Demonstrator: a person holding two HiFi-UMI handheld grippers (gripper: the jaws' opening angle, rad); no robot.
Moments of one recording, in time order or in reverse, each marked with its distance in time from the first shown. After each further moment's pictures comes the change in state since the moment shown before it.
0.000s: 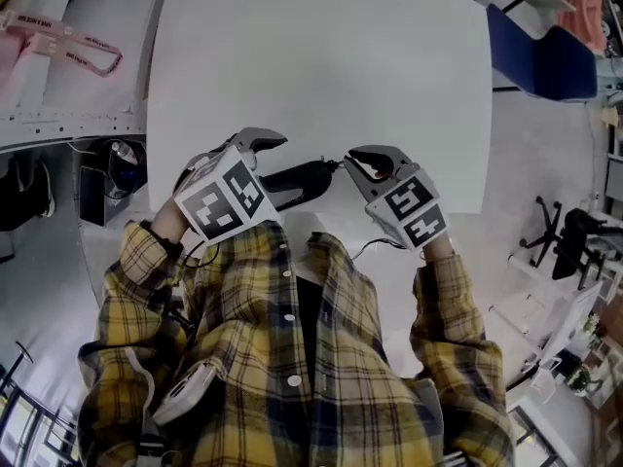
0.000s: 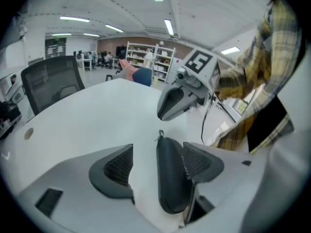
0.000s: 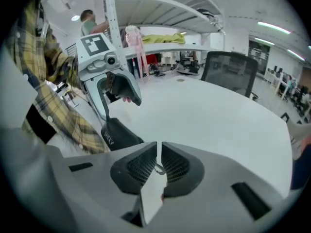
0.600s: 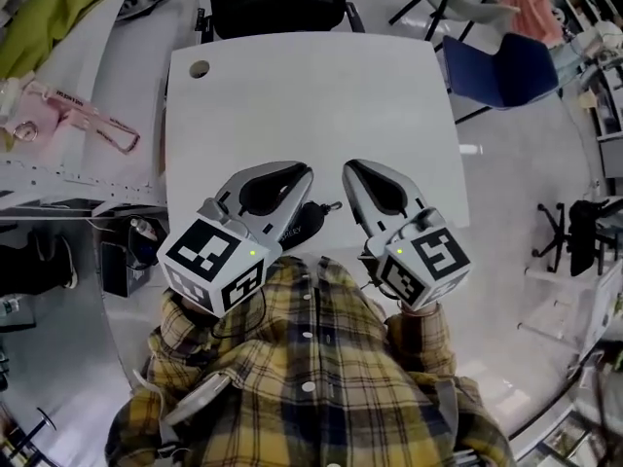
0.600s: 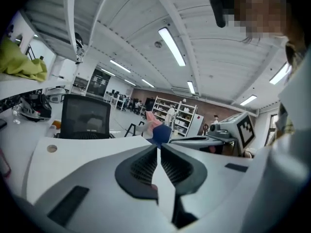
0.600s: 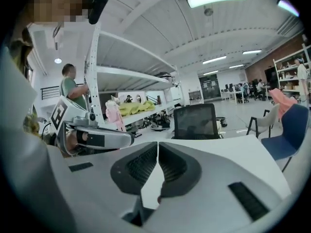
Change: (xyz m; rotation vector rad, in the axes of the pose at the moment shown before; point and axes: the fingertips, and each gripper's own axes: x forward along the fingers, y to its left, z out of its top) left arm -0.143 -0.010 0.157 -0.264 -0.667 0.209; right arm -0.157 0.008 0.157 0.314 -0.658 -0.308
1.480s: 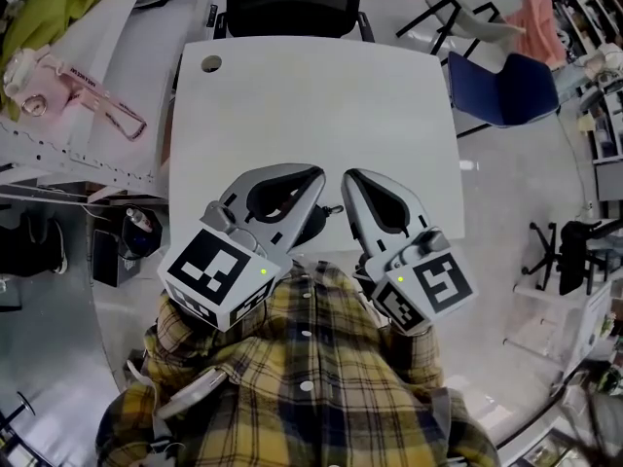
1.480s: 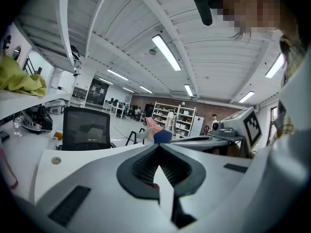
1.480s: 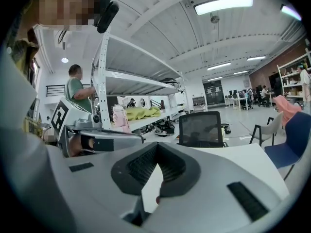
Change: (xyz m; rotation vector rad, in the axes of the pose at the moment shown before) left arm -0.018 -0.019 0.027 0.083 -0.069 0.017; right arm -0.012 0.037 0.032 -0.064 -0.064 0.022
